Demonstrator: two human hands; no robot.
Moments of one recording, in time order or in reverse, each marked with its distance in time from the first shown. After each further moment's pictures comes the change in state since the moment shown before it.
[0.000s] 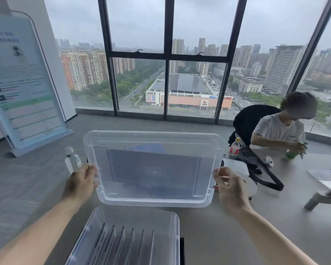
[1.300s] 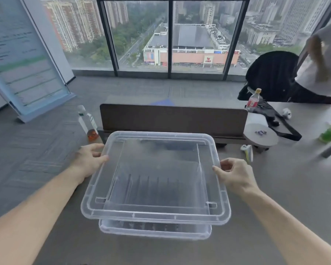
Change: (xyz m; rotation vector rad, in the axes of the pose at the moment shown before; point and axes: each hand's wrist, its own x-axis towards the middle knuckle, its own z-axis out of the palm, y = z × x) left_hand 0.017 -0.105 -0.047 0.214 -0.201 -0.115; right_hand -0.106 0.013 0.076 -0.320 -0.179 0.271
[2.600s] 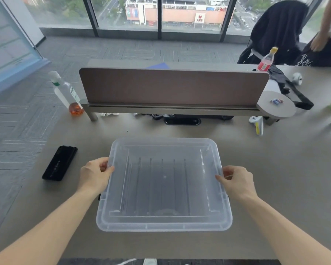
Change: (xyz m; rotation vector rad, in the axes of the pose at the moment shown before) left_hand 0.019 -0.104 0.081 0.221 -0.075 0.012; right_hand 0.015 0.085 0.114 -0.150 -0.063 0.234
